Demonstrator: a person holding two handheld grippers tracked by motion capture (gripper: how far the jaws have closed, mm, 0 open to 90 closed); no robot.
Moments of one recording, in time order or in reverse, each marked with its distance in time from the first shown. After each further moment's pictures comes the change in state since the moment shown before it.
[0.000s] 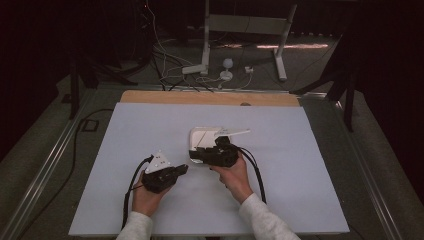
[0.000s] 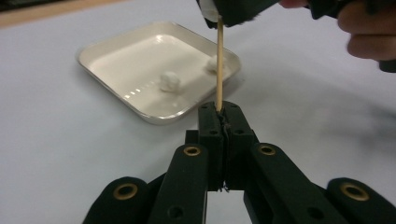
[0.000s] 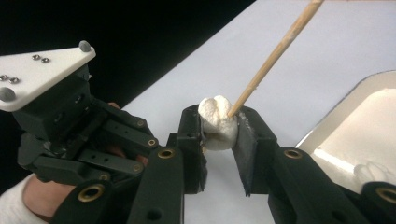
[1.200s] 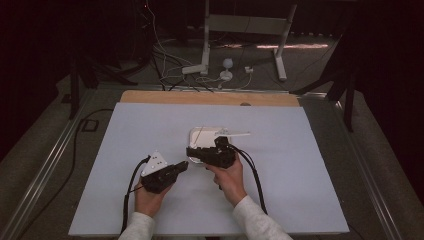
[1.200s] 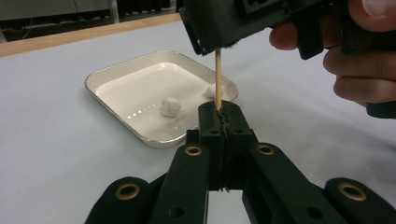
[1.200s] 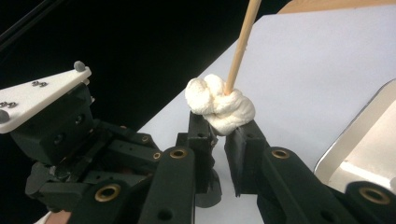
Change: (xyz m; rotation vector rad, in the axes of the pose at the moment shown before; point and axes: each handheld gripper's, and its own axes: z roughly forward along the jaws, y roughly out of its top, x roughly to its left) left arm -0.003 0.001 -0.003 -0.099 0.011 -0.021; right arm 0.005 -0.003 0.005 -0.091 0.025 0.080
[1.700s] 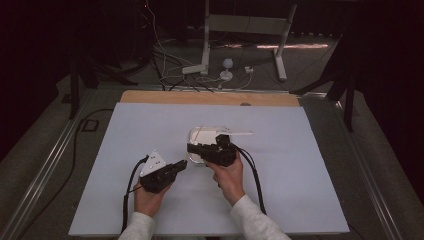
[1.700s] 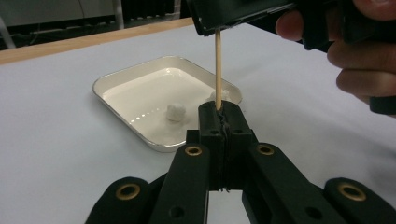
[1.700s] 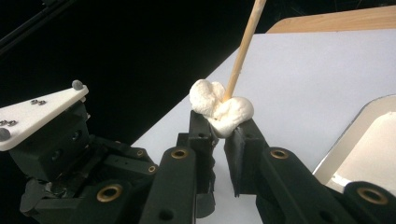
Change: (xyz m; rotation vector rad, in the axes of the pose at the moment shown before) left arm 0.001 0.001 -0.003 -0.018 0.020 0.007; right arm 0.005 0.006 -0.003 -0.050 -0.033 -0.010
